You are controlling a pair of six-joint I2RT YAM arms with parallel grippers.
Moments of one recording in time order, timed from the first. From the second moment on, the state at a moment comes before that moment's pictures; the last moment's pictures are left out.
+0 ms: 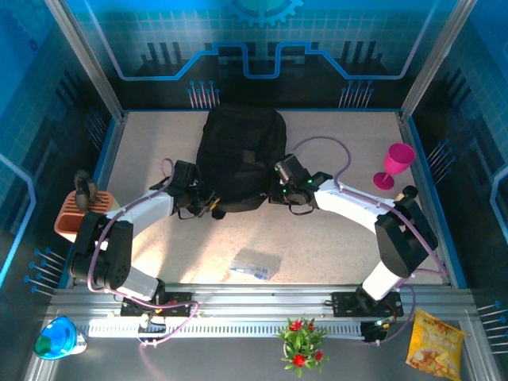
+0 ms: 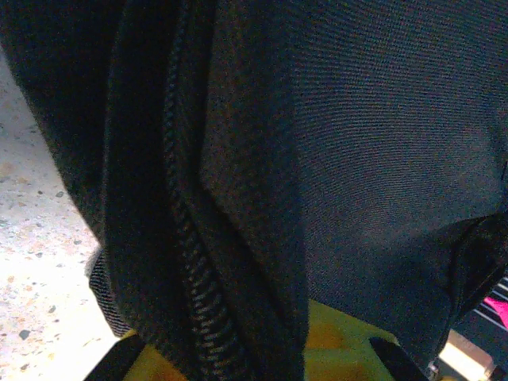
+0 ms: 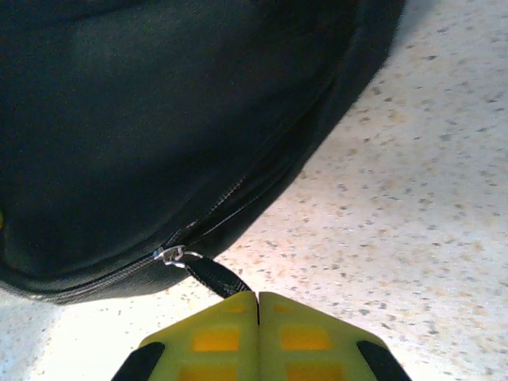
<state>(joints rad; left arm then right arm) -0.23 1.49 0.78 -0.29 0.34 -1.15 0.64 1.63 1.10 -0.46 0.00 0.69</state>
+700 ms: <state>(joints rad) -0.26 1.49 0.75 -0.34 0.35 -1.00 0.55 1.89 1.47 -0.66 0.19 0.53</state>
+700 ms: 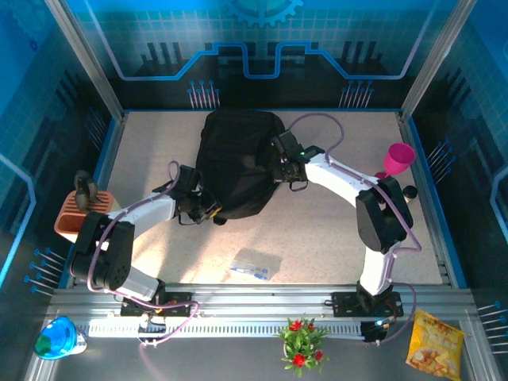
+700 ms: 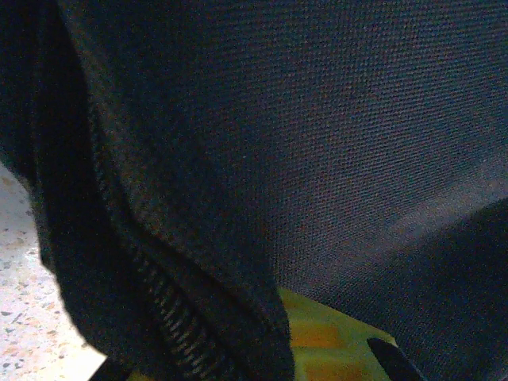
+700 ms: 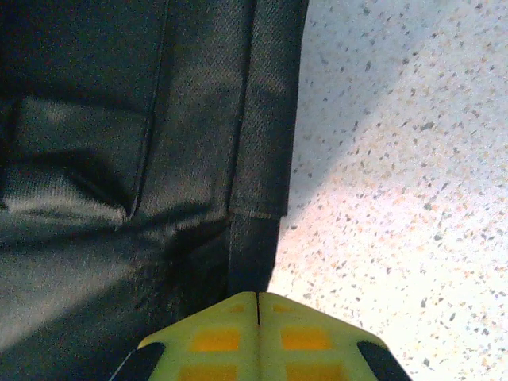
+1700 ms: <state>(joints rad) -0.34 1.27 0.95 -0.71 0.21 -0.76 0.50 1.58 1.17 -0.51 0.02 0.59</state>
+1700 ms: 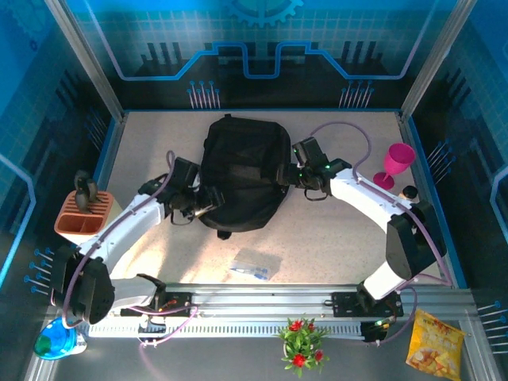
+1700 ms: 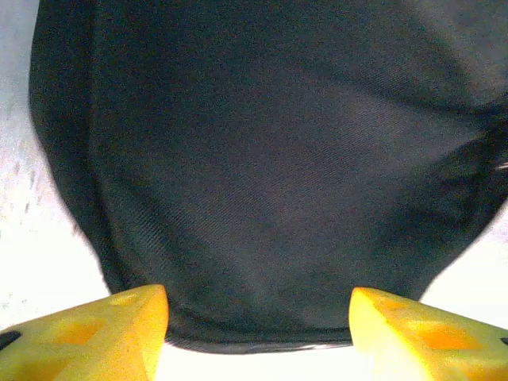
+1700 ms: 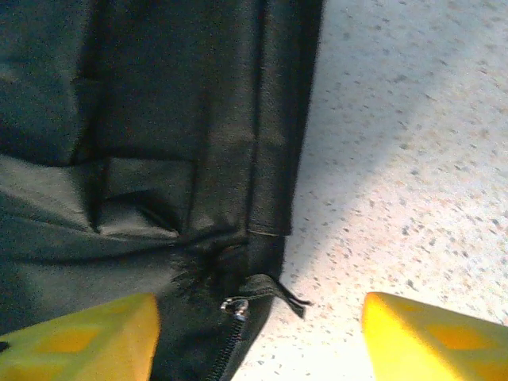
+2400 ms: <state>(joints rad) -0.55 1.91 1.66 -0.70 0.02 -0.30 0.33 1.49 1.00 -0.39 -0.18 0.64</state>
